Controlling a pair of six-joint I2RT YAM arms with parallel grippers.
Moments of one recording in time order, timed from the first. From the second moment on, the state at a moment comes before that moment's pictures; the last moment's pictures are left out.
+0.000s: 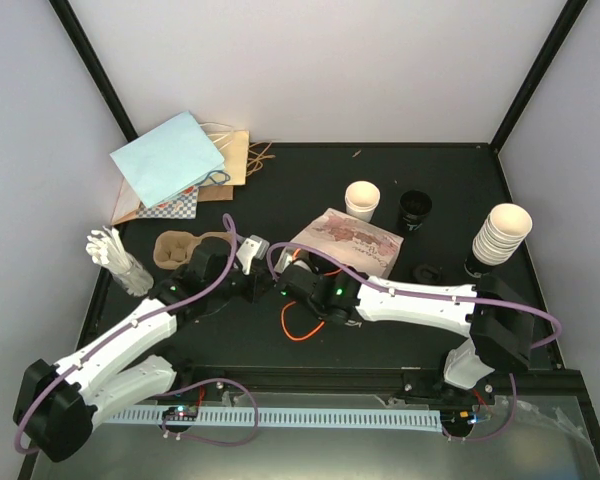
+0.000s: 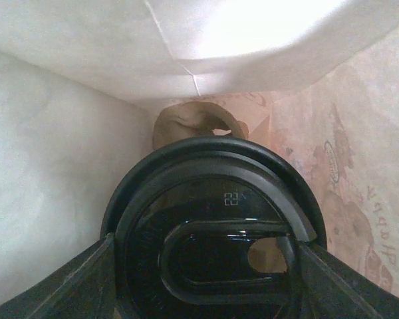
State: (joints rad) left arm -0.58 0.92 0.55 -0.23 0.44 -0.36; right arm 1.20 1.57 1.09 -0.59 0.86 -0.30
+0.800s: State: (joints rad) left arm -0.58 0.86 0.55 -0.35 0.46 -0.41; right arm 1.27 1.57 1.09 -0.59 0.84 -0.26
